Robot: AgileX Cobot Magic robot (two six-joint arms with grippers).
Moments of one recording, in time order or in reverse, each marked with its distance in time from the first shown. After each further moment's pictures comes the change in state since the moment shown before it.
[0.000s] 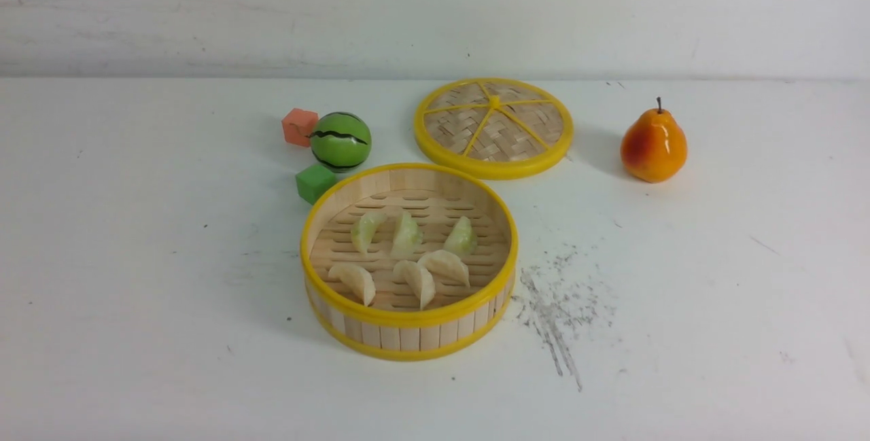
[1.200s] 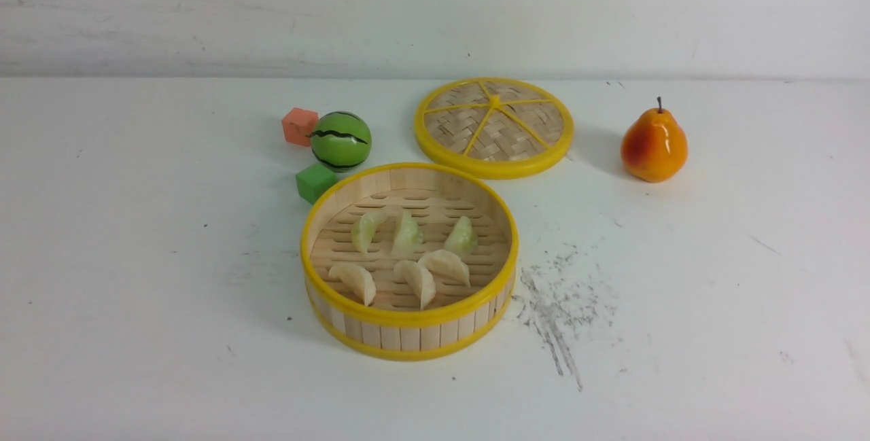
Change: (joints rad) right arm -0.001 0.000 0.000 0.002 0.000 0.000; left arm 0.000 0.000 0.000 -0.013 -0.001 0.101
